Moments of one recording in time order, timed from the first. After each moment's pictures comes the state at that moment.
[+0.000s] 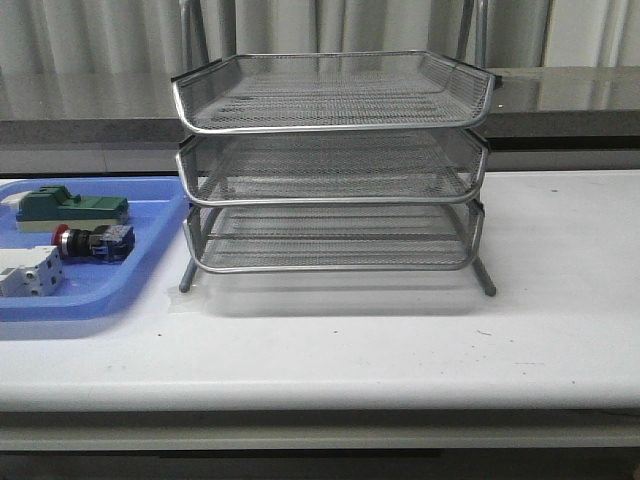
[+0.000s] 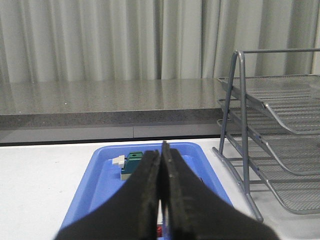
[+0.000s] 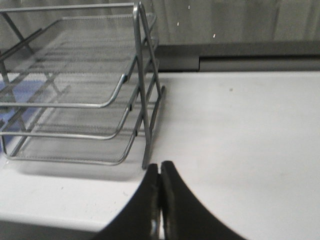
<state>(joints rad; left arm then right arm) -0.07 -0.01 0.00 0.04 -0.02 -0.04 0.10 0.37 -0.56 0.09 0.58 0.02</state>
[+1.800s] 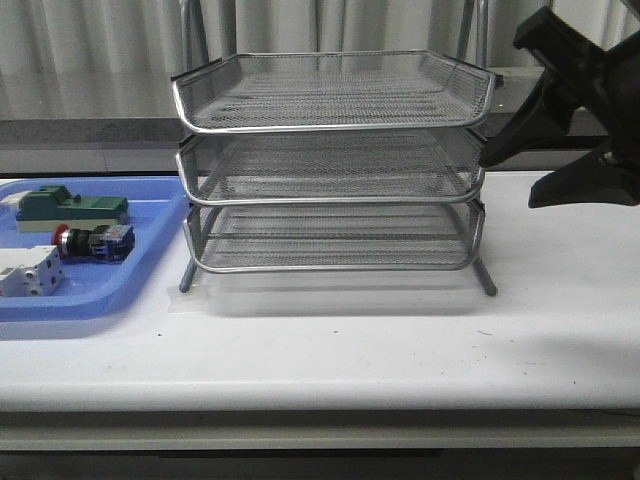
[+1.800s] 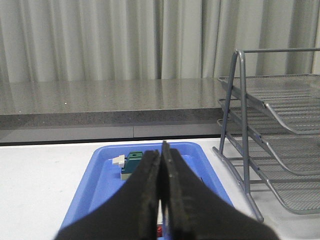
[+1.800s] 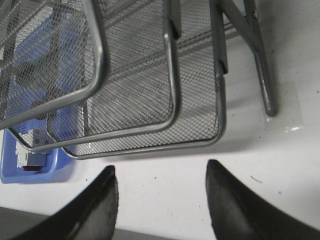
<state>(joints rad) -0.07 -0.01 0.00 0.04 -0.02 -0.04 0.10 1.44 -0.71 1.45 0.42 -0.83</state>
